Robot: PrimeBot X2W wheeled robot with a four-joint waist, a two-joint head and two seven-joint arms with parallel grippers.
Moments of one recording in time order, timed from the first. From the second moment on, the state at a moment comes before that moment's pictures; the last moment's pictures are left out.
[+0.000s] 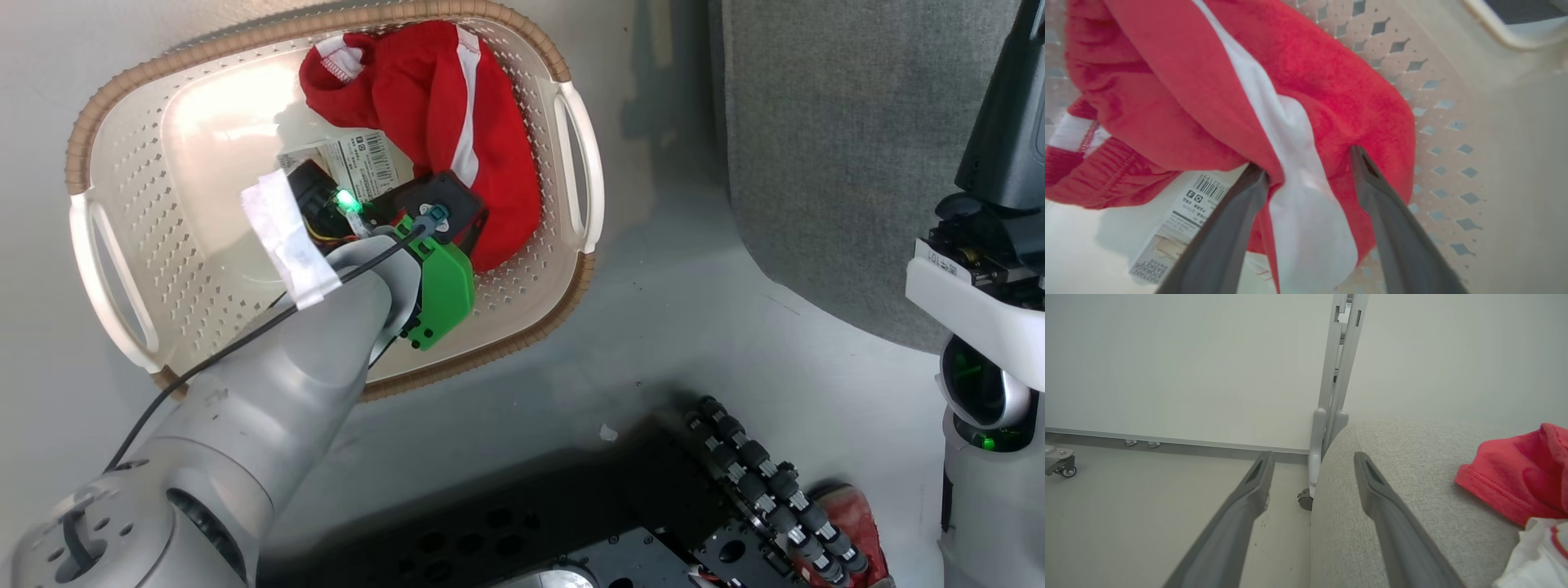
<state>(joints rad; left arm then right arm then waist) -1.08 0.07 -1.19 1.13 -0.52 -0.13 -0.16 -0.44 -0.06 -0.03 -0.43 0.10 0.13 -0.26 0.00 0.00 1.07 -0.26</state>
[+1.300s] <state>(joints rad) -0.48 0.07 -0.75 0.64 -0.41 -0.10 -0.26 -0.21 -0.07 0.09 -0.14 0.09 0.13 -0.26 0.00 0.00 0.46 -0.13</state>
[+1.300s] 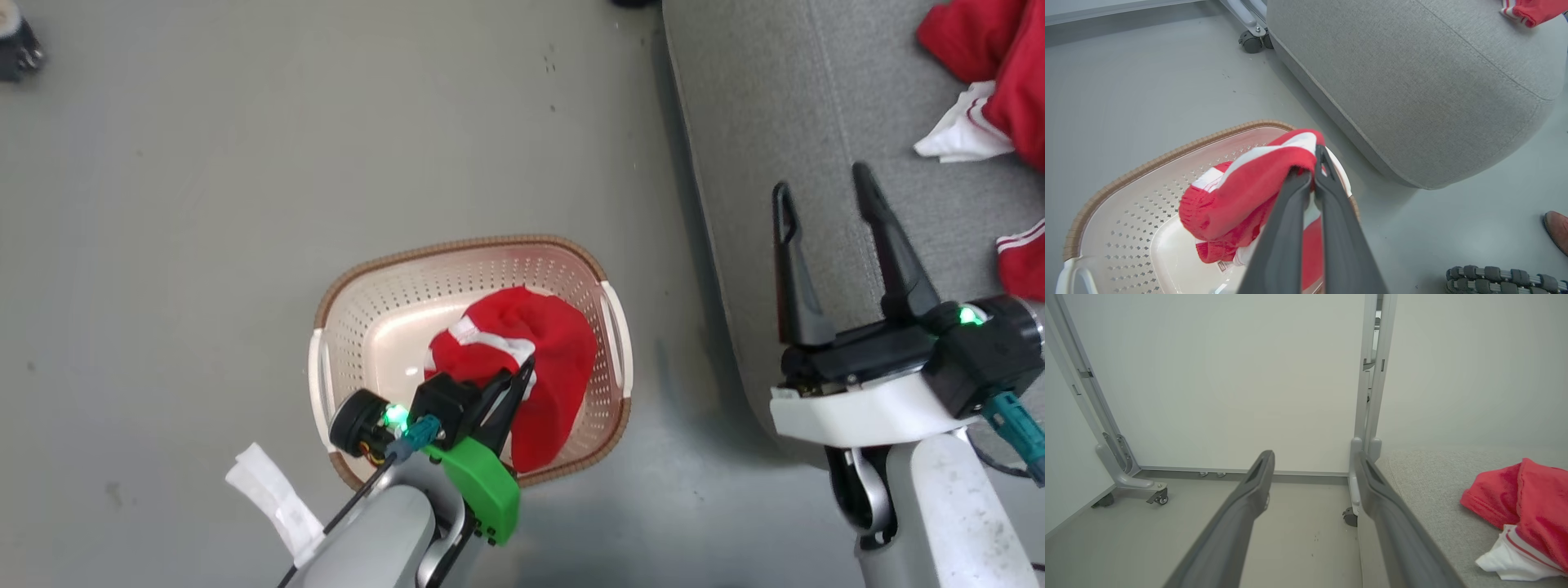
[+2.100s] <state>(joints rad) -0.13 0.05 -0.48 0.33 -0.27 -0.11 -0.26 0.05 -0.06 0.20 -0.03 0.12 0.13 -0.26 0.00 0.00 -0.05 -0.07</state>
